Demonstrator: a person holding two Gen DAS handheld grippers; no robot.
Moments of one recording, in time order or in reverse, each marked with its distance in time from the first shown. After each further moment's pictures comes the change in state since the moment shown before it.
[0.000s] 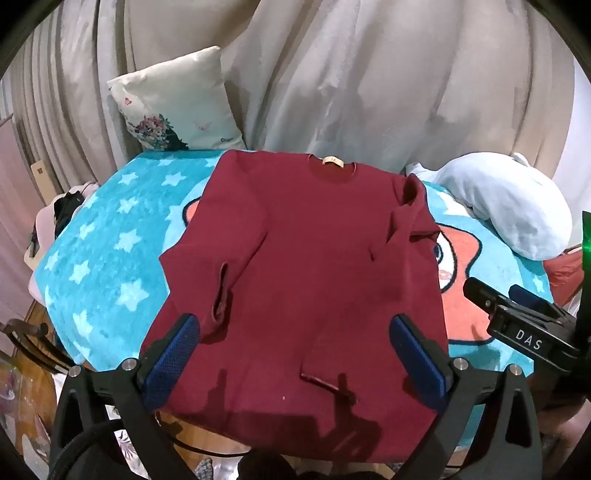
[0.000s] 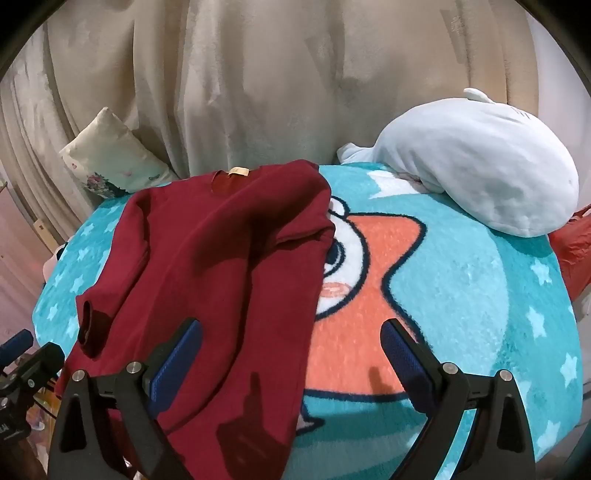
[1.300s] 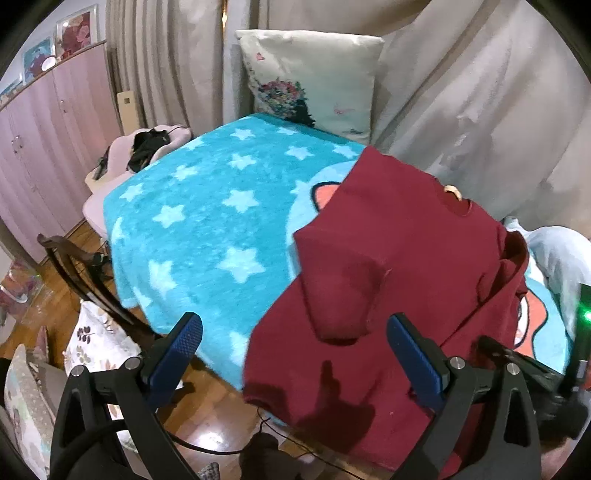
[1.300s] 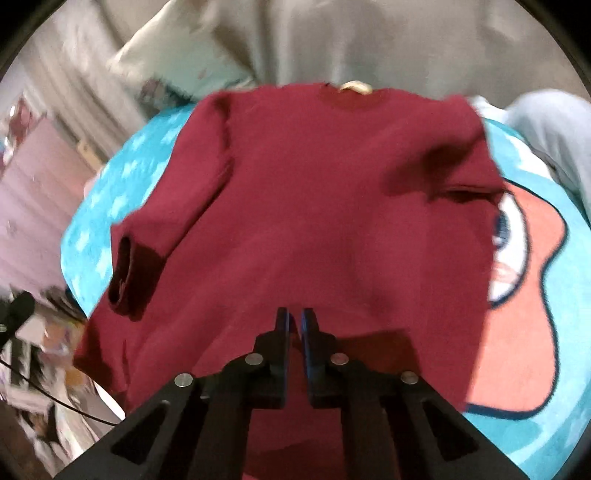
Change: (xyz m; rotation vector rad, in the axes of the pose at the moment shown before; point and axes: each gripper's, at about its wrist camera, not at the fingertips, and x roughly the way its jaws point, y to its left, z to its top) left arm 0.001 0.109 -0.001 -0.312 0.025 0.214; right arm 0.089 0.091 -0.021 -0.150 0.280 0.192
